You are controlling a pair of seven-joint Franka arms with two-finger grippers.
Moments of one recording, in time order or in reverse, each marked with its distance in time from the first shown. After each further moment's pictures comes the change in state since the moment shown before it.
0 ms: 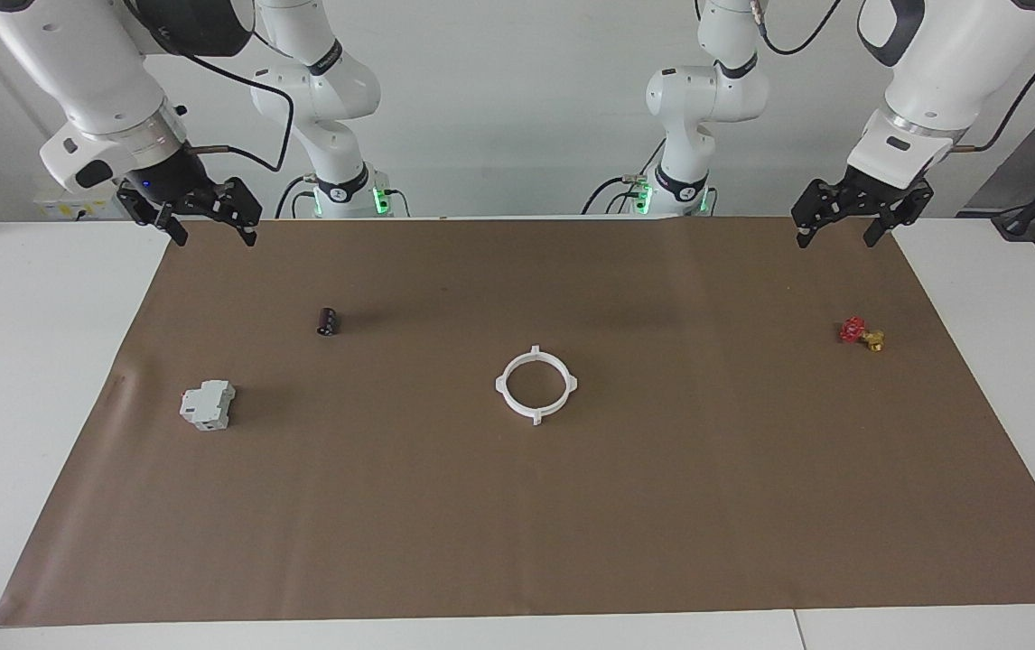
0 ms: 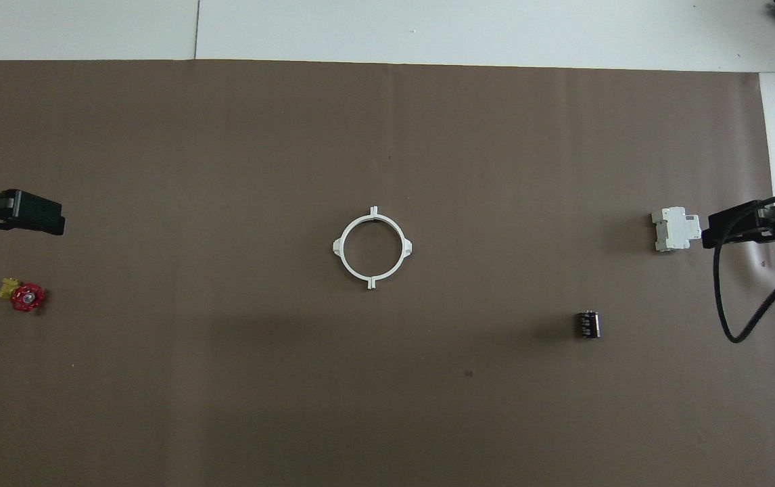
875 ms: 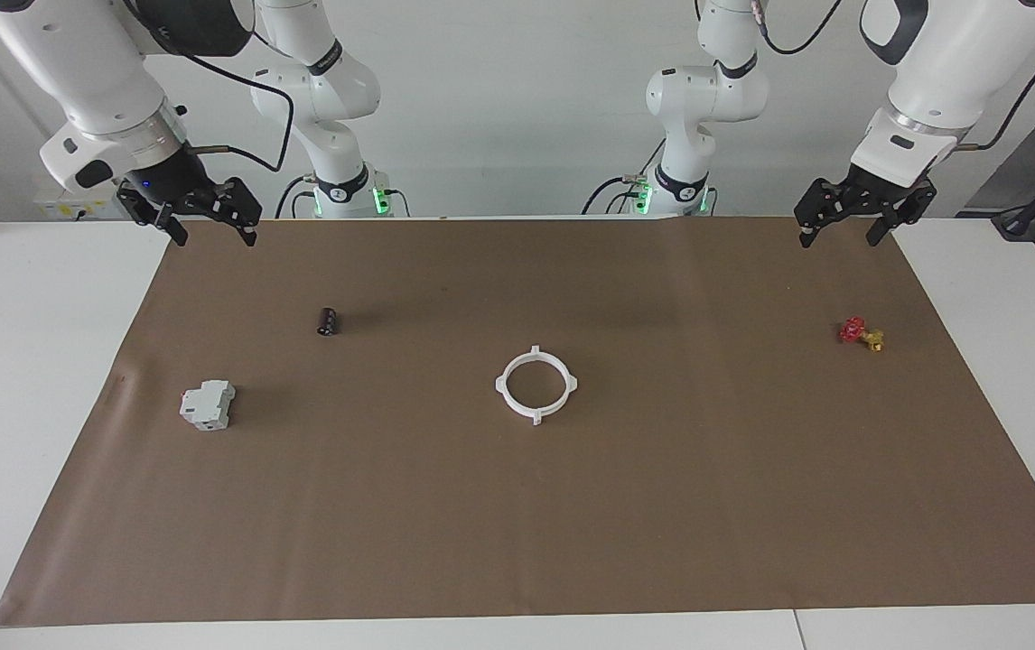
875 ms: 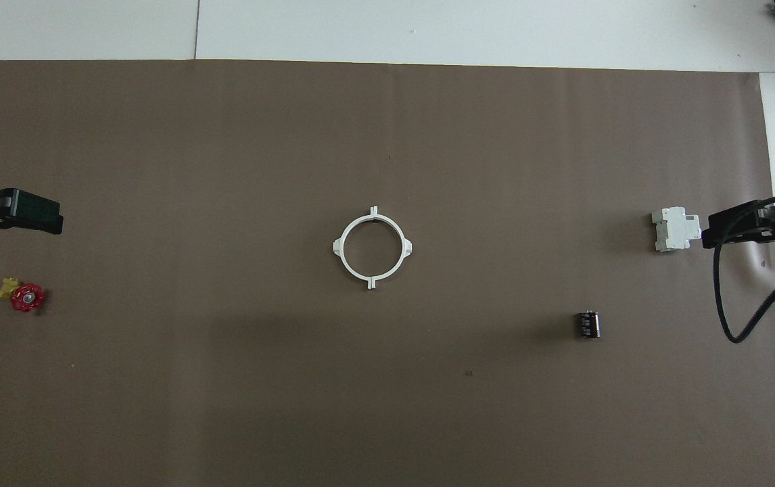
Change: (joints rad) left arm -0.001 0.000 -0.006 0.005 0.000 0.000 0.000; right arm 0.000 0.000 0.000 0.000 0.000 0.000 0.000
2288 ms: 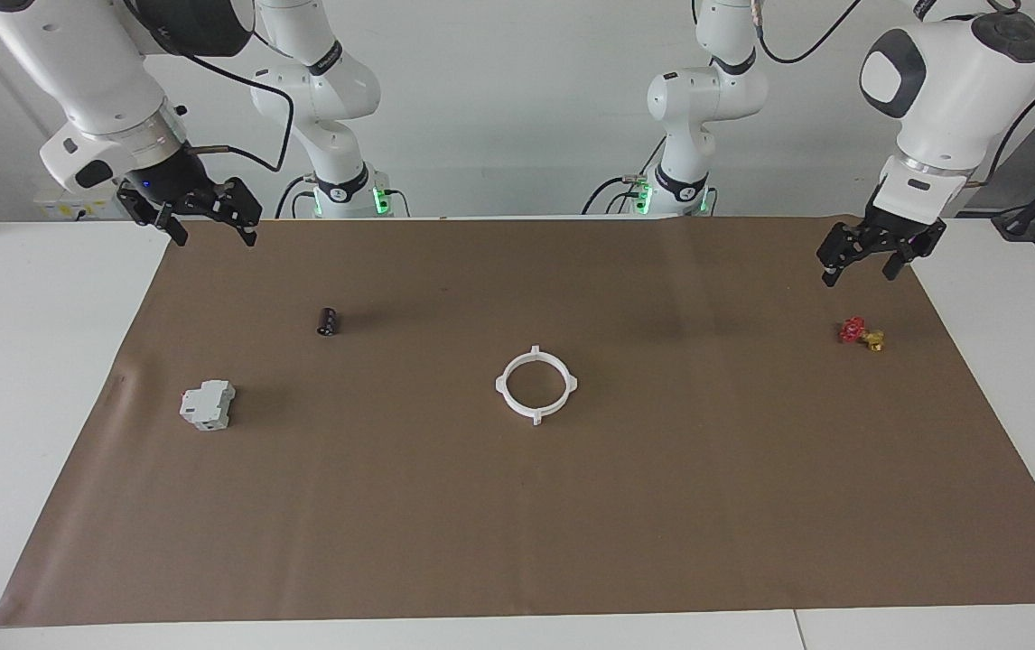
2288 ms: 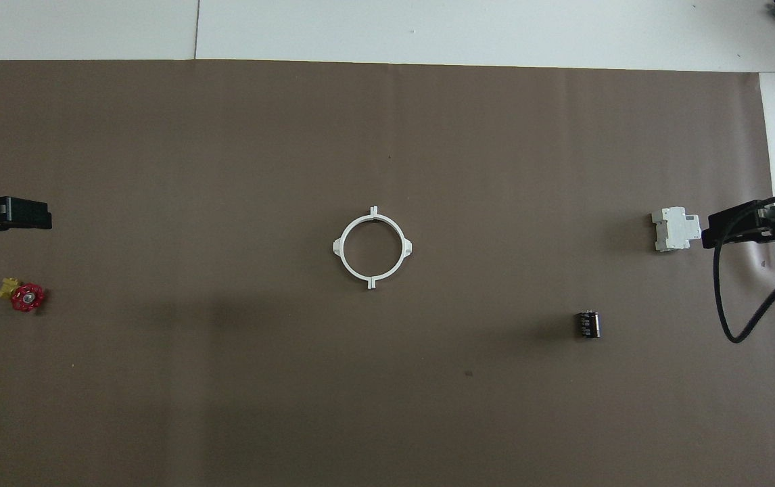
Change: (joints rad) left arm 0.157 -0.067 -0.050 -0.266 0.005 0.313 -0.003; right arm 0.000 0.000 0.000 0.000 0.000 0.000 0.000
